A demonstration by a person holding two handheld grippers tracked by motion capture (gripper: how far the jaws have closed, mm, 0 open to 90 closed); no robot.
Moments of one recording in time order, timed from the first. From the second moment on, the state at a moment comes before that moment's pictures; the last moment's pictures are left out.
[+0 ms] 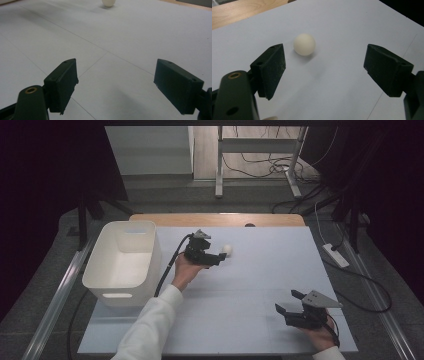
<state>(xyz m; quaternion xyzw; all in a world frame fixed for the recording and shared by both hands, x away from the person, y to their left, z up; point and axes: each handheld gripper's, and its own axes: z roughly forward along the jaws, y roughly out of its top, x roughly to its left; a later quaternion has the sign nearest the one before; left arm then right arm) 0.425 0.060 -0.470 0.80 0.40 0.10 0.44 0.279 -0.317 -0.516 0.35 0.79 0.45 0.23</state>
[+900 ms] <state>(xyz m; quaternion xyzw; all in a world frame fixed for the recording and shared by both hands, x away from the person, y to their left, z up) 0.444 0.047 -0.482 0.81 0.40 0.09 0.42 0.280 -0.317 -0.515 0.35 0.79 0.46 0.22</state>
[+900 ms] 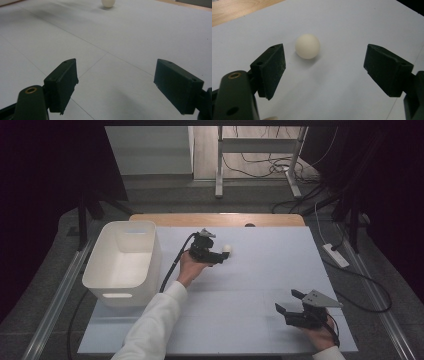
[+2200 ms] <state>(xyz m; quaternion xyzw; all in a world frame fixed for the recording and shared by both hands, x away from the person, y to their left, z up) 0.474 0.016 -0.514 0.82 0.40 0.10 0.39 0.274 -0.320 -0.515 0.36 0.78 0.45 0.23</state>
